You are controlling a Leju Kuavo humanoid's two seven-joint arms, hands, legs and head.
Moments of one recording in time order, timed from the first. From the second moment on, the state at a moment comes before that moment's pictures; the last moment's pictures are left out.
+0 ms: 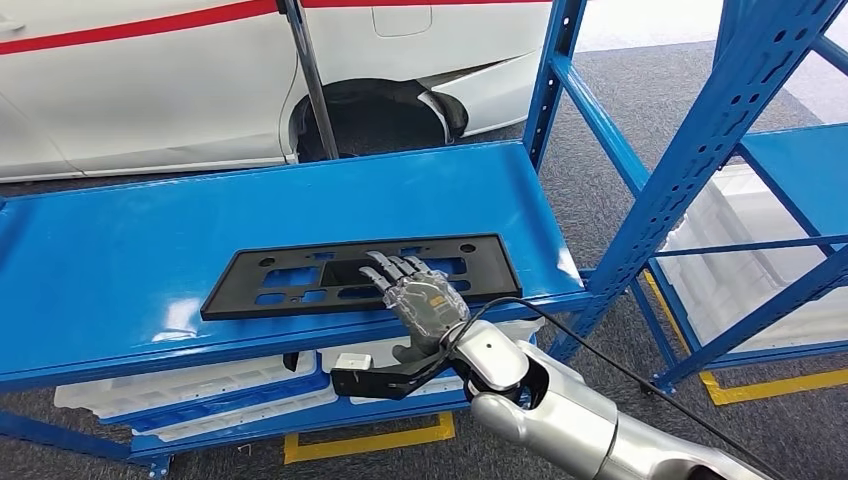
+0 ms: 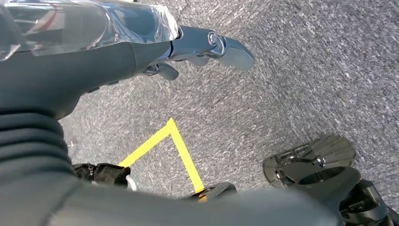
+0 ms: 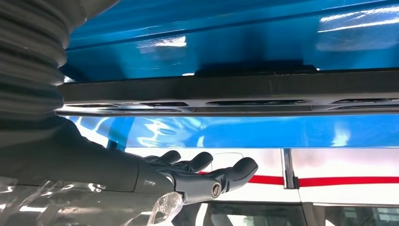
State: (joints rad) left arm -0.15 -0.05 -1.22 -0.22 0.96 0.39 0.12; right arm -0.64 -0.12 1.06 -1.52 0.76 -0.04 0.34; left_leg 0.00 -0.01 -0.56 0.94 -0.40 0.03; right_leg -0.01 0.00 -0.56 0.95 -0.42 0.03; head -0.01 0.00
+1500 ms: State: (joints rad) left arm -0.14 -0.04 -1.22 -0.22 0.96 0.38 0.08; right arm -0.67 -0.10 1.09 -1.48 0.74 -0.05 0.31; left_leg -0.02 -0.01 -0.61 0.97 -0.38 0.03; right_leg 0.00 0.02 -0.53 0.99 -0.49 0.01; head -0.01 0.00
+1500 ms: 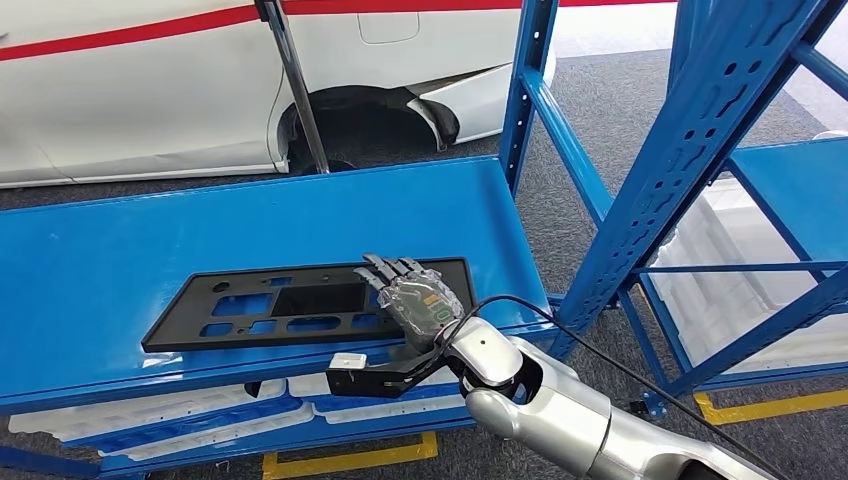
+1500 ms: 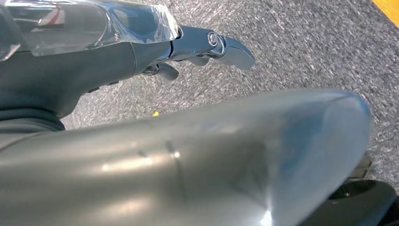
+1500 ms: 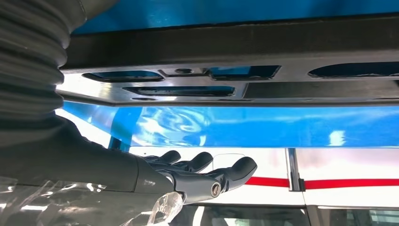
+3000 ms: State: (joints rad) left arm -0.12 -0.04 -1.21 -0.22 0.99 0.37 0.08; right arm -0.68 -0.10 1.09 -1.44 0.69 -0.02 0.36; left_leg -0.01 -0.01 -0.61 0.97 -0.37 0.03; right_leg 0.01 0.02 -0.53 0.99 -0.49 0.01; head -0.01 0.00
